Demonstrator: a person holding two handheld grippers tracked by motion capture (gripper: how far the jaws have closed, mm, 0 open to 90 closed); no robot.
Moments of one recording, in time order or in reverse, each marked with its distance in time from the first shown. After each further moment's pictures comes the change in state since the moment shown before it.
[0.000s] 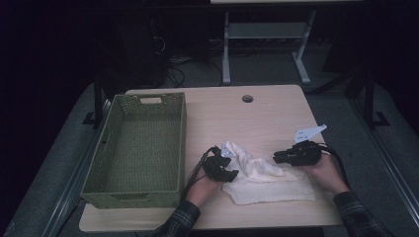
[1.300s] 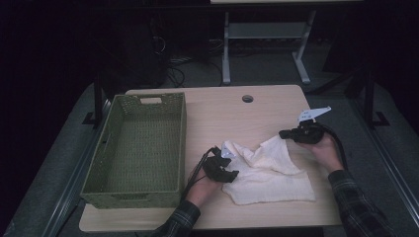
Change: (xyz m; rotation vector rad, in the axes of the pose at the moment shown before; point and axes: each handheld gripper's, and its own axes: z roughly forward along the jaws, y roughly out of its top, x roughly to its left) left arm -0.001 -0.001 0.001 -0.014 0.002 0.000; right arm -0.061 0.021 -0.012 -0.040 -0.195 0.035
